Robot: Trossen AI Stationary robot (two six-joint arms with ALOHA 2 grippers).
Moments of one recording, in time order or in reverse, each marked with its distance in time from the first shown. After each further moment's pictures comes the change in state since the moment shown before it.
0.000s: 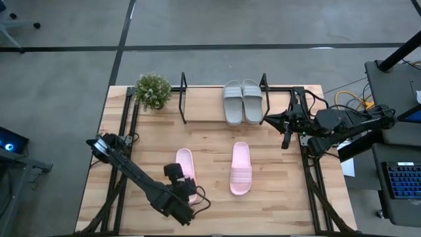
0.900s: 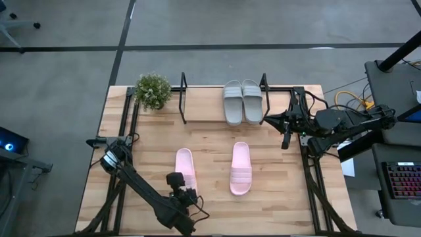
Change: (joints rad) left arm -0.073 0.174 0.000 0.001 -0.066 -0.040; right arm 0.000 -0.001 0.000 -0.015 0.002 -0.017
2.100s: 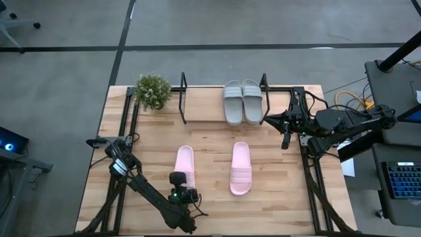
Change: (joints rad) left arm 0.010 0.145 -0.013 -0.114 -0.163 0.013; right arm 0.000 0.000 0.000 0.001 0.000 -0.003
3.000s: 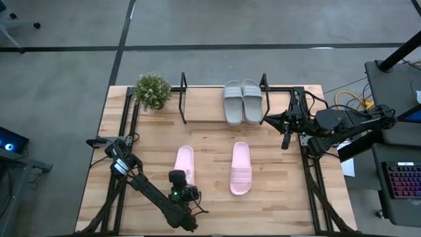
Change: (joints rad) left arm 0.009 0.006 0.047 -0.097 -0.001 -0.051; right arm 0.000 0.000 0.000 0.000 -0.002 0.000
